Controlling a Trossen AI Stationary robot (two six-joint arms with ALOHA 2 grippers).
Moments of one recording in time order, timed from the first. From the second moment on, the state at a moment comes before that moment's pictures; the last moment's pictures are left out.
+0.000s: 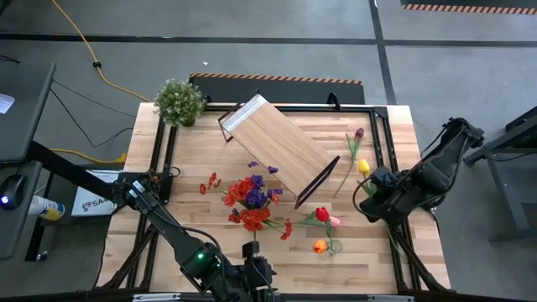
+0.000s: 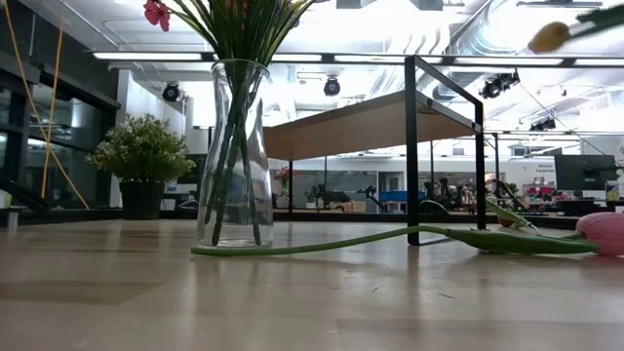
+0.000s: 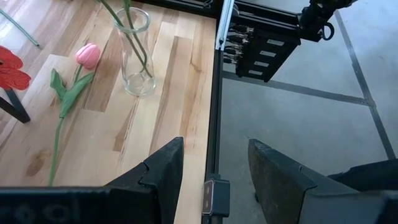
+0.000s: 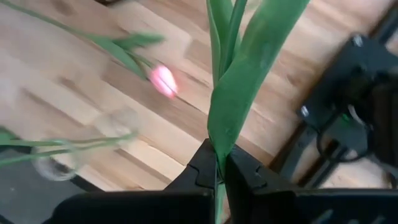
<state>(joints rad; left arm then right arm) -0.75 2.04 2.04 -0.76 -0.50 -0.71 0.74 1.14 1.26 -1.56 0.17 1.77</state>
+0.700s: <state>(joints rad) -0.75 2.04 2.04 -0.76 -0.50 -0.72 0.64 1.14 1.48 -1.55 0.57 1.48</state>
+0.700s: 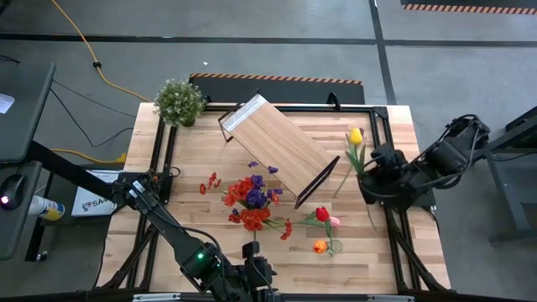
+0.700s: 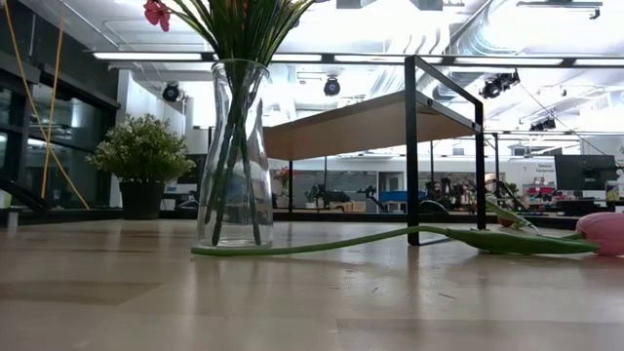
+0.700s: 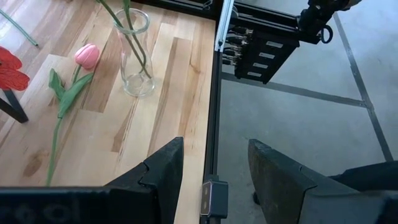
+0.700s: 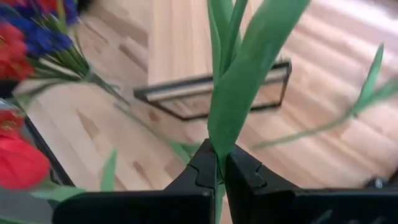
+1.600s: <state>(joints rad) -0.75 2.04 2.04 -0.79 -0.62 -0.73 0.63 0.96 1.65 -1.27 0.99 0.96</state>
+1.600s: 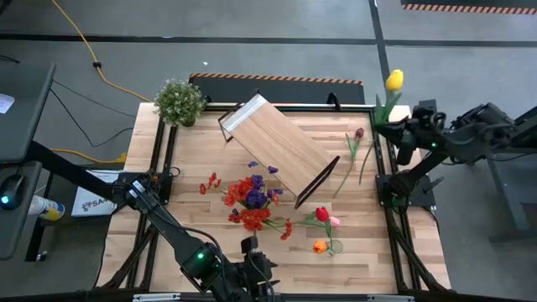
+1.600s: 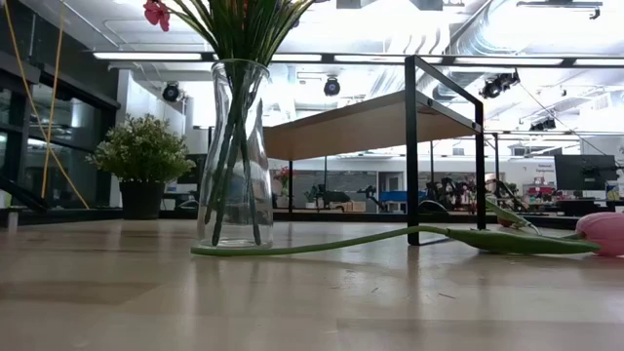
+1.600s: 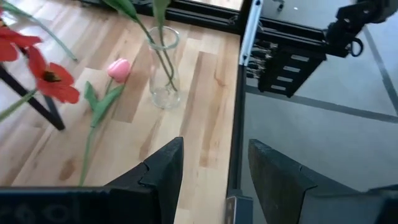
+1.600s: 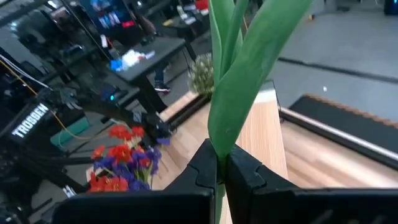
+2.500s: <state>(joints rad) -0.75 2.04 2.04 -0.81 -0.59 -0.92 0.63 0.90 1.65 -0.97 0.78 0.60</state>
